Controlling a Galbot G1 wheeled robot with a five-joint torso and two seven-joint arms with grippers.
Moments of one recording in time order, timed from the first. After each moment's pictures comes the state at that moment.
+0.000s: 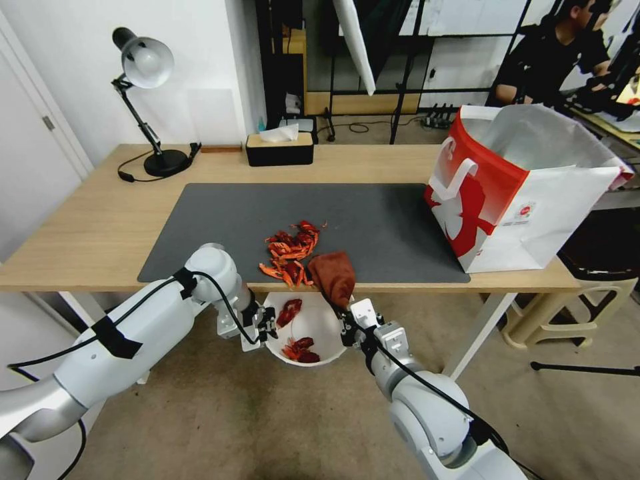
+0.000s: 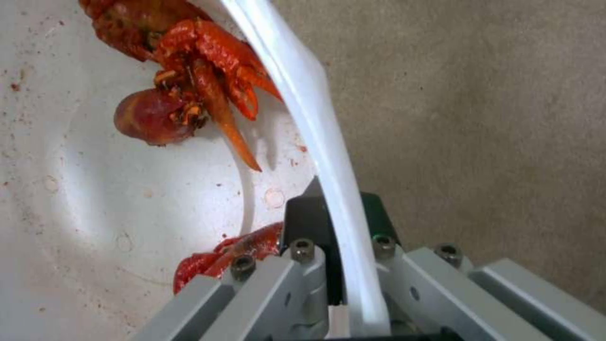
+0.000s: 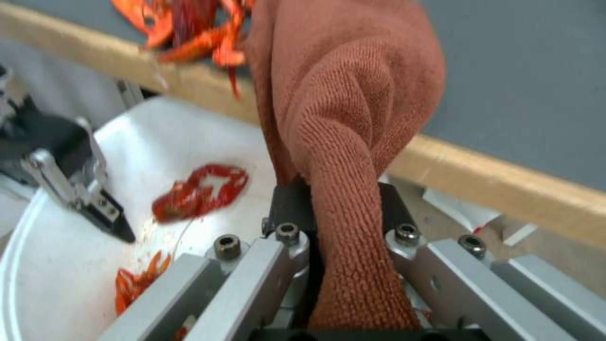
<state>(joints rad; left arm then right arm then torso) 0.51 -0.89 0.28 -1.57 0.73 -0.78 1.22 -1.33 1.29 0.10 2.18 0.10 -0.66 0.11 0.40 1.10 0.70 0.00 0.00</state>
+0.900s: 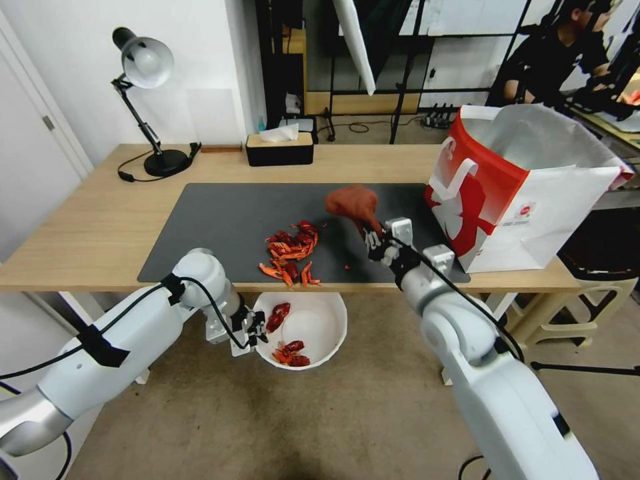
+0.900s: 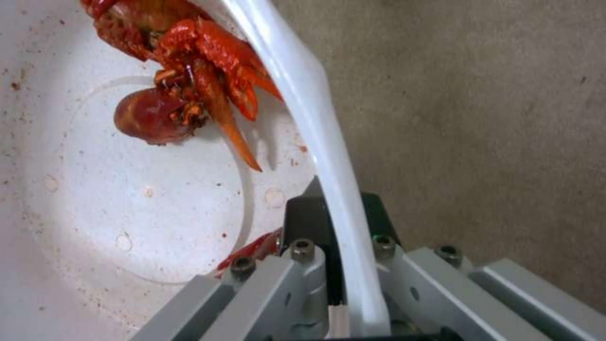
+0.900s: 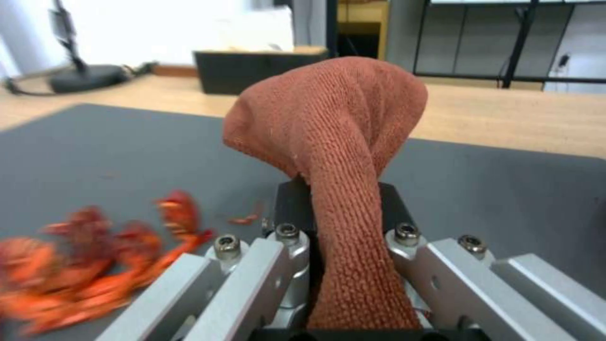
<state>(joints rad) 0.55 -0.86 0.24 -1.58 0.73 -0.78 1.22 -1.05 1.23 0.23 2.04 0.39 -0.47 0.09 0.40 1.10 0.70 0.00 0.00</state>
